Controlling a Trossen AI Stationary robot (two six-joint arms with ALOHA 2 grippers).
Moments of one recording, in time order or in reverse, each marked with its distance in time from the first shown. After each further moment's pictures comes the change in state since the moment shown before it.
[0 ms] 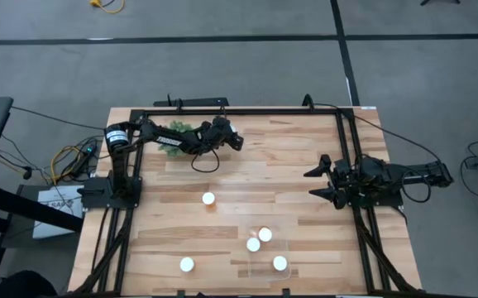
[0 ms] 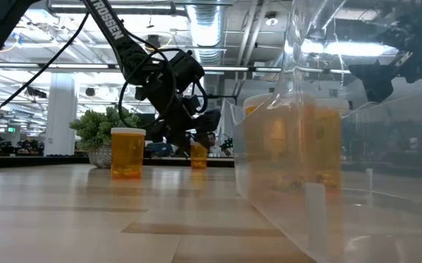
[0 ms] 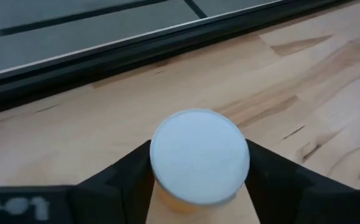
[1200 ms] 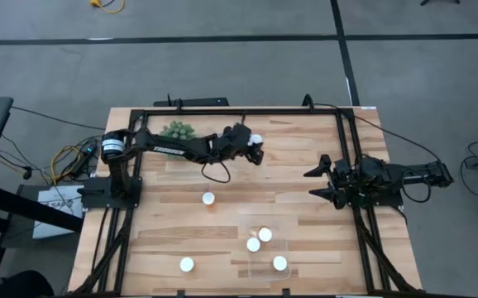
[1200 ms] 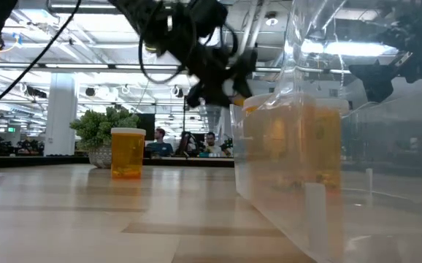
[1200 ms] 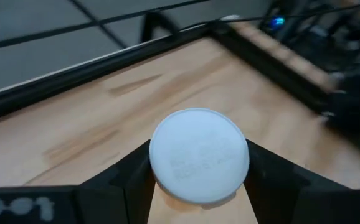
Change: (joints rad) left arm -0.227 -0.052 0.238 -0.099 0.047 0.003; right arm 0.000 0.000 0.000 0.000 0.000 0.000
